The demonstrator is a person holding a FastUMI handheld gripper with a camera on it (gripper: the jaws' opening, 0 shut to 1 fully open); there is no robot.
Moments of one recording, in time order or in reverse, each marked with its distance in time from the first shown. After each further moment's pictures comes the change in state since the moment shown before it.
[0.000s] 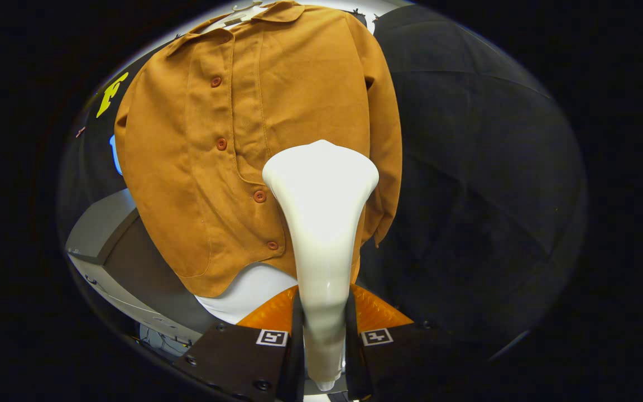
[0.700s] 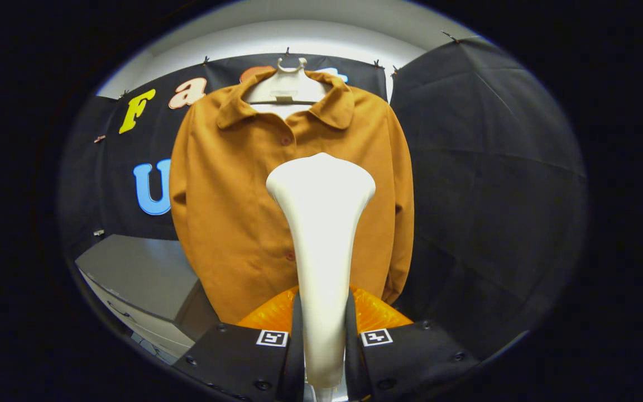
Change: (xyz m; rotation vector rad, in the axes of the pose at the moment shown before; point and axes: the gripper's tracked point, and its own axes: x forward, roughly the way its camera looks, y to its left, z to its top) arm -0.089 0.076 0.145 -0.071 -0.356 0.068
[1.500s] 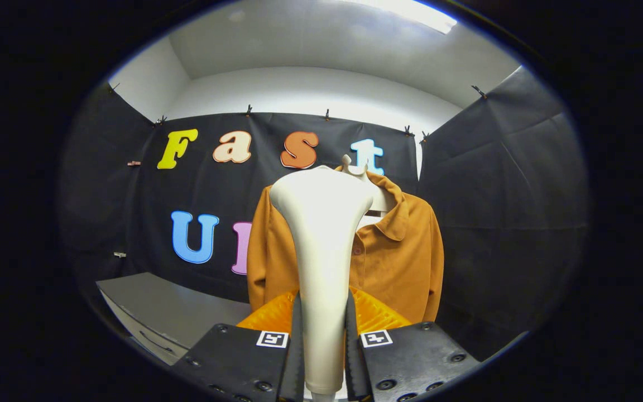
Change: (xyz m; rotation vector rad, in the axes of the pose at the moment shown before) arm -0.074 0.091 0.113 -0.024 -0.313 0.111
